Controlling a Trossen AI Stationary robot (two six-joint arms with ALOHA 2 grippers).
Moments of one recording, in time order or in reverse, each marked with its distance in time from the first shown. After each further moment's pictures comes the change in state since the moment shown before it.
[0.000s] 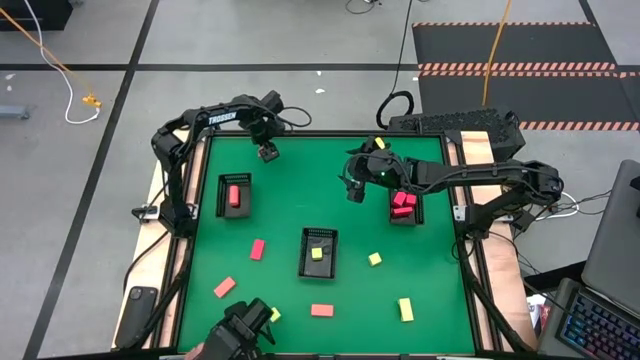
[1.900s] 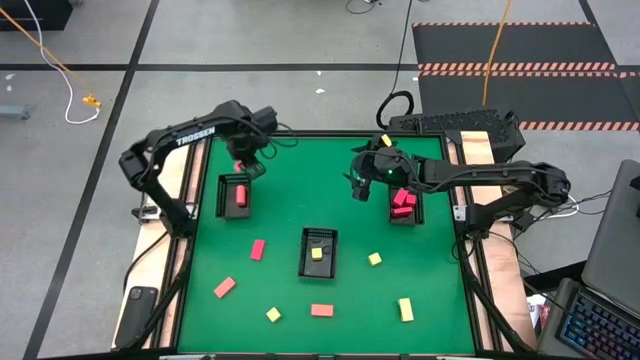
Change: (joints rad) left arm -0.233 -0.352 -0.040 -0.516 -0.113 -0.426; right arm 0.000 -0.068 0.000 -0.049 0.000 0.015
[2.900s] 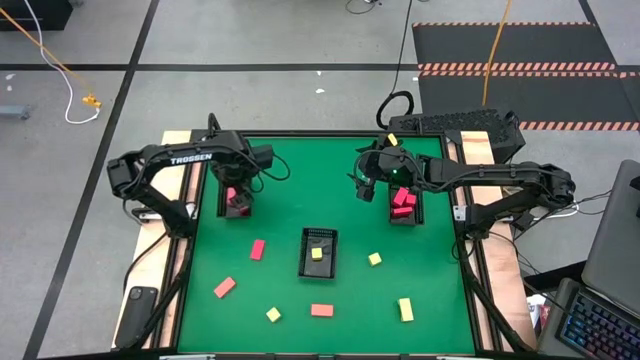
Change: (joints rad) left arm -0.185 -0.114 -0.280 -0.036 0.013 -0.181; right arm 0.000 -0.046 0.000 -0.083 -0.003 0.054
